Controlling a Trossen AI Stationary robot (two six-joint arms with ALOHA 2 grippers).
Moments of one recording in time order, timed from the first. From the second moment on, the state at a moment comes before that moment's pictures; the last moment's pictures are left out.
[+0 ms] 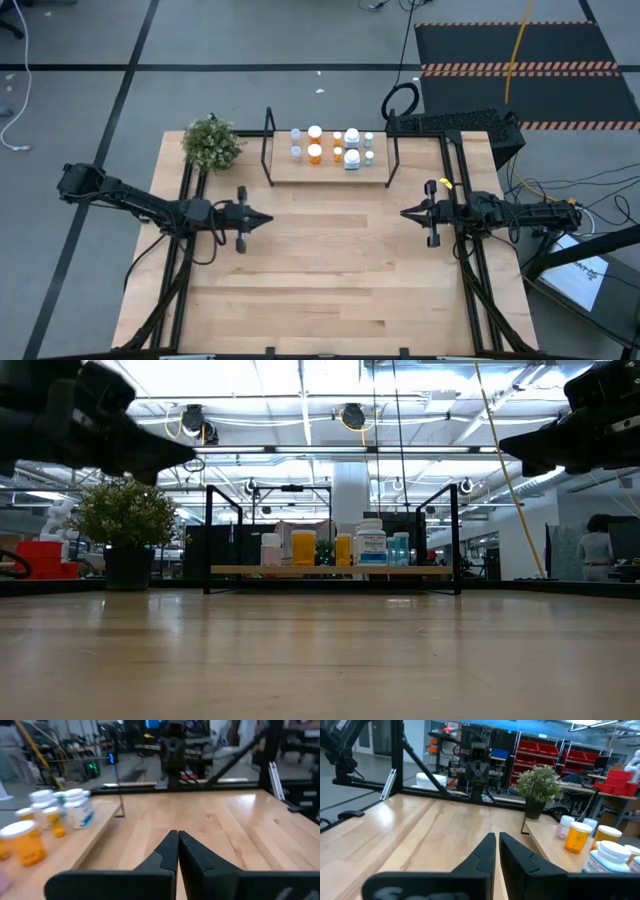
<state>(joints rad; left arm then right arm) -0.17 0.92 0.08 0.78 -0.20 0.05 0.05 0.02 0.02 0.01 0.05 -0.14</state>
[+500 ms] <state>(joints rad) -0.12 0.66 0.01 0.65 -0.13 0.06 0.05 0.02 0.02 0.07 0.05 -0.14</state>
